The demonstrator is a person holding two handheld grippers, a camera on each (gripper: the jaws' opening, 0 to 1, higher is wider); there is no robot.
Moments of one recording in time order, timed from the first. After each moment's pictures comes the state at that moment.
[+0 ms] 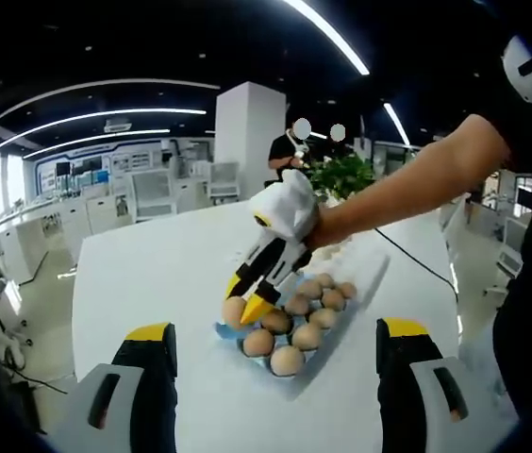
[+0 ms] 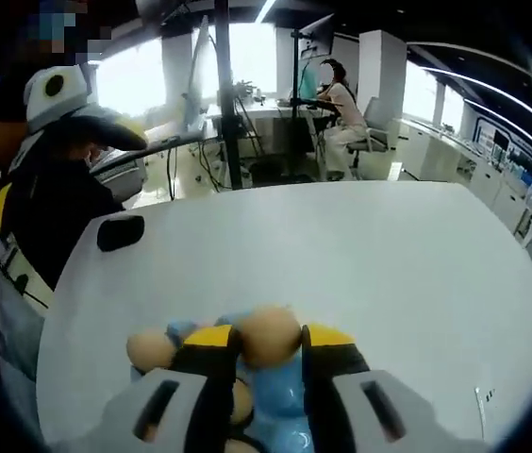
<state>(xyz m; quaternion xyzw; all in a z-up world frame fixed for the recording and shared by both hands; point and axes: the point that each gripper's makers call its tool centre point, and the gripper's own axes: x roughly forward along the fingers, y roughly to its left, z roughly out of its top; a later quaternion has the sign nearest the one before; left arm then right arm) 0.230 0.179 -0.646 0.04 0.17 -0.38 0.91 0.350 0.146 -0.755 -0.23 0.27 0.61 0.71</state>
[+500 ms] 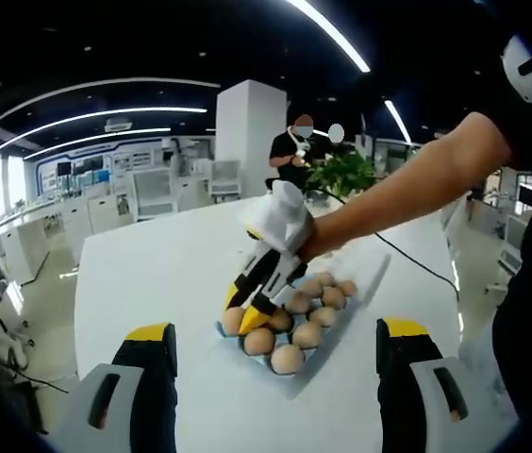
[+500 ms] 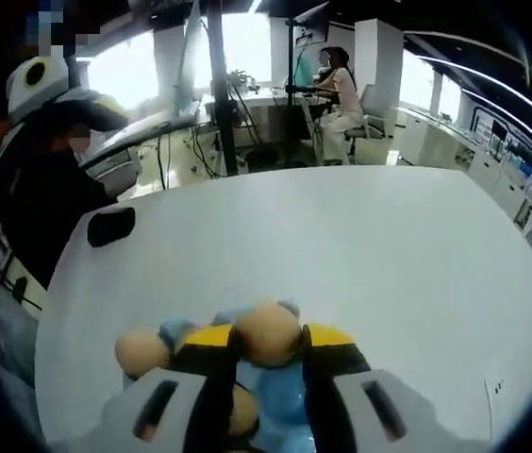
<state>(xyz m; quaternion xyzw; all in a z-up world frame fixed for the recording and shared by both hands) 0.229 0.178 -0.646 0.04 0.17 -0.37 0.91 0.349 0.147 -0.773 -0.24 0.30 0.60 0.70</state>
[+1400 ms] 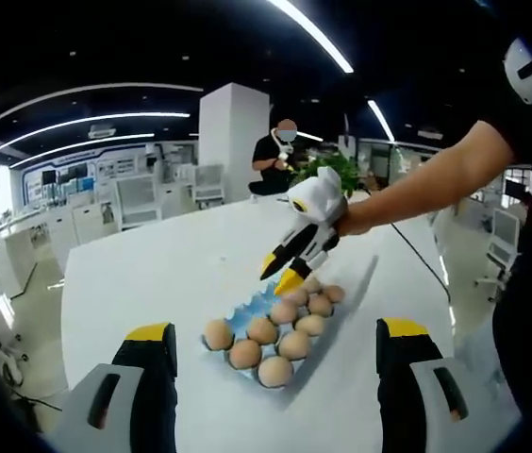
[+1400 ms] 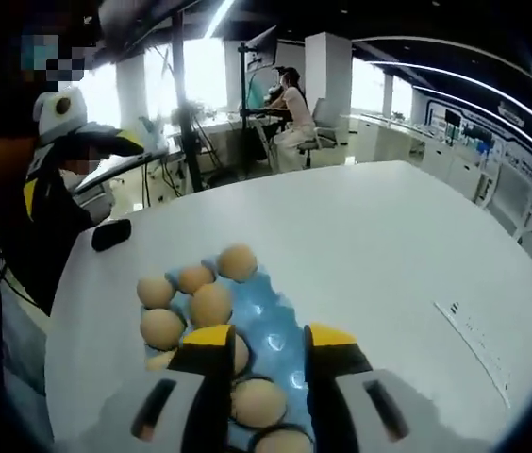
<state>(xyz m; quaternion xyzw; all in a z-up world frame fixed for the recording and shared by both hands) 0.228 0.160 -0.646 0.05 0.16 -0.41 0.90 0.346 0.024 -0.740 -0.18 0.28 0.52 0.79</state>
